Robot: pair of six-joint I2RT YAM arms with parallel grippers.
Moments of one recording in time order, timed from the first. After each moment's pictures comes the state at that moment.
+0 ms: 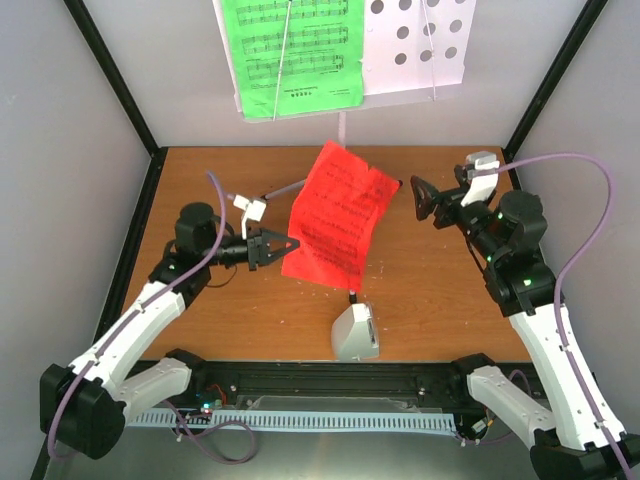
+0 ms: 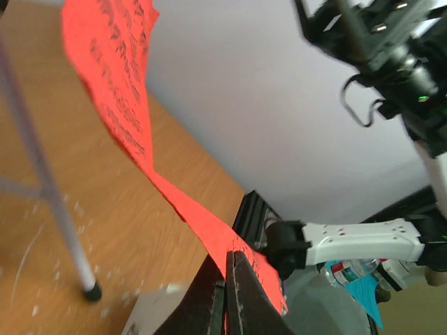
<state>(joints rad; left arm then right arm) -0.36 1.00 0.79 0.01 1.00 -0.54 0.26 0.86 1.08 -0.27 -0.17 0.11</state>
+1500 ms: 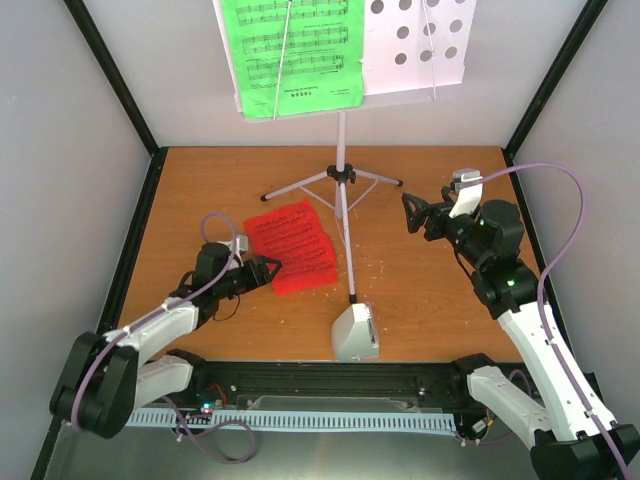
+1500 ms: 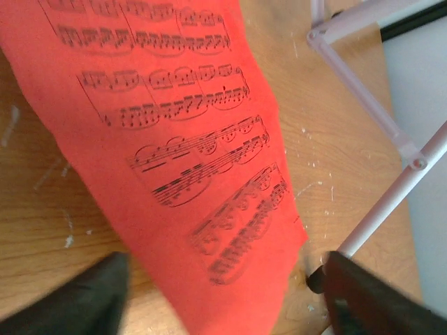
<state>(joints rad) -0.32 1.14 0.35 0.16 0.43 -0.75 0.26 0.84 0.89 -0.23 -0.19 0.20</state>
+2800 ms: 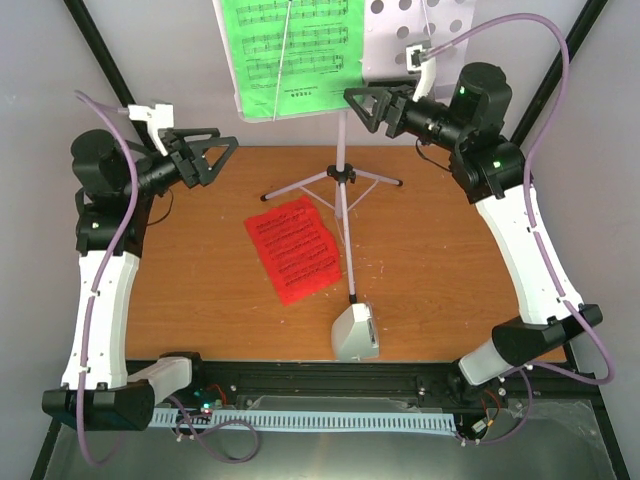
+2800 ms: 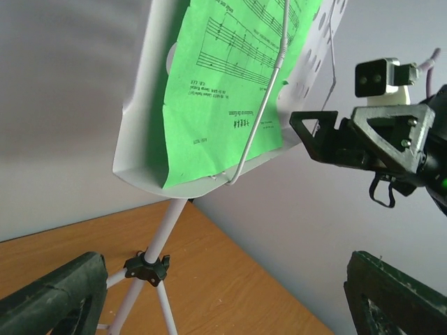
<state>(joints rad) 0.03 1.11 1.41 -0.24 0.93 -0.50 0.41 1.52 1.96 -0.42 -0.59 0.40</state>
